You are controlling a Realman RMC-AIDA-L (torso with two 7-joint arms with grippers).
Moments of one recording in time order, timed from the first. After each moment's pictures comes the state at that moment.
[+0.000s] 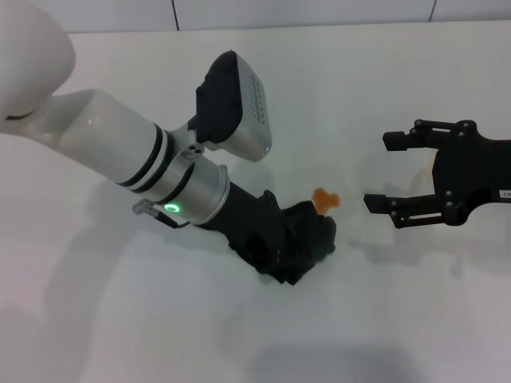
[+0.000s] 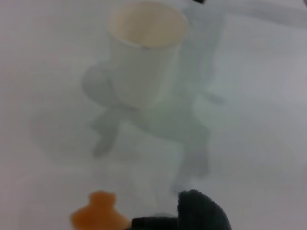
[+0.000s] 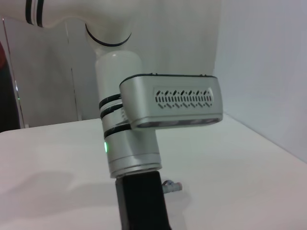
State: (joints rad) left arm -0.84 -2.09 1.61 0.65 1.97 1.23 -1.72; right arm 0.10 2.01 -1.32 -1.54 -1.73 -1.39 1.72
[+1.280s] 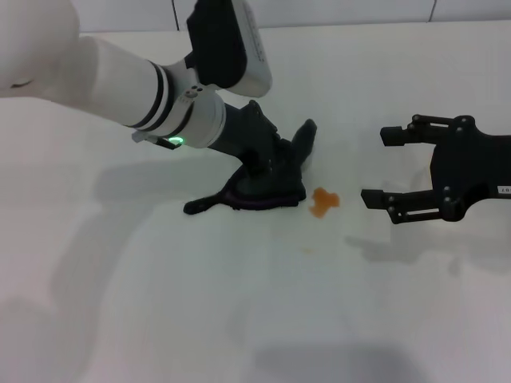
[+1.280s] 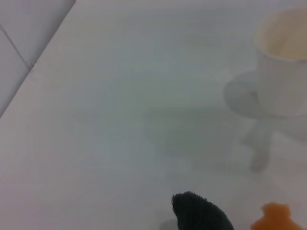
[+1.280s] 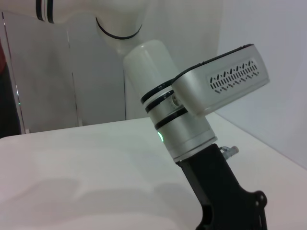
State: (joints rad) left arm -0.90 -2.09 1.54 0.65 2.08 0.94 -1.68; right arm 0.10 2.01 -1.33 -1.54 -1.71 -1.39 1.72
